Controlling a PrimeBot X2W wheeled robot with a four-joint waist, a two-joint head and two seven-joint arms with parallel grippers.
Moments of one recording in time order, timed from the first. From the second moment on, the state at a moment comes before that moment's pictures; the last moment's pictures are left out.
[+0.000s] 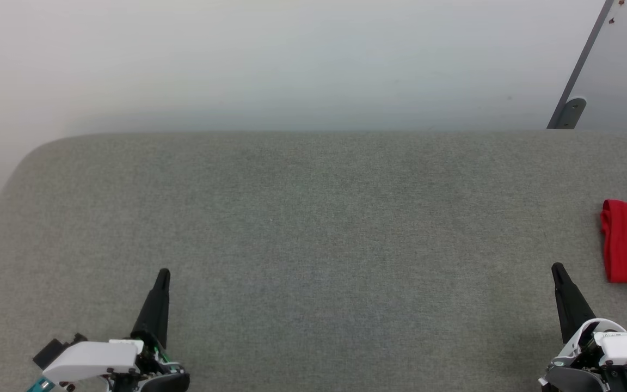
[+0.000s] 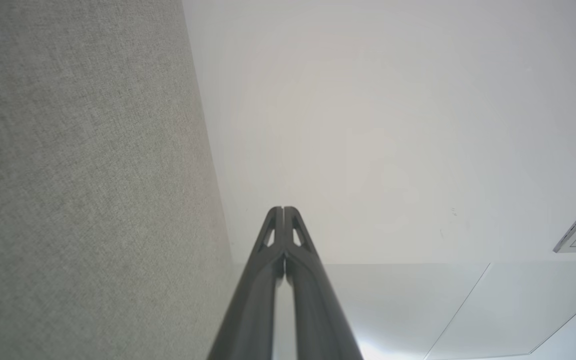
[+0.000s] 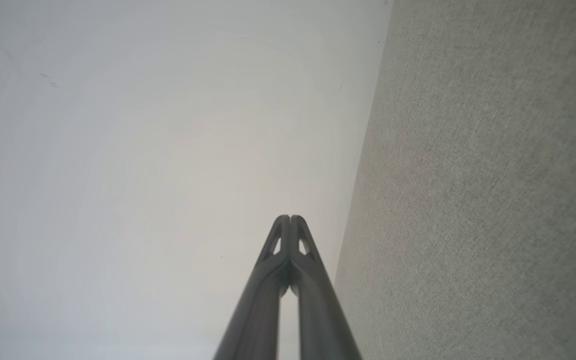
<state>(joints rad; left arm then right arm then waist) -0.10 0.07 0.09 0.24 -1.63 -0.13 0.10 -0.11 -0.05 -0.11 0.25 1.61 0.13 0.11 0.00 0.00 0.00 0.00</state>
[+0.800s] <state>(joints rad) -0.10 0.06 0.10 0.24 -1.63 -0.13 0.10 -0.11 -0.05 -0.11 0.25 1.61 0.13 0.11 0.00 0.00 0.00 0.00</state>
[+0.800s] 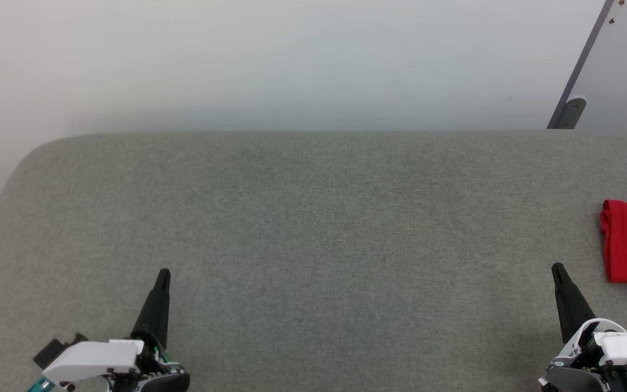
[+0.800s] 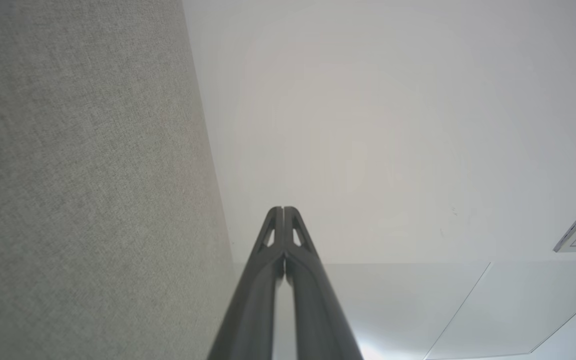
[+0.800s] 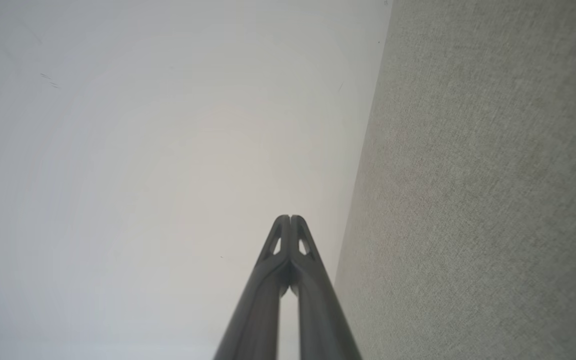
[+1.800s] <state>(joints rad) -0.10 0.06 0.10 0.25 -1.62 -0.13 0.11 -0.11 -0.05 -0.11 0.25 1.61 0.13 0.11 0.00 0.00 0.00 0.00</state>
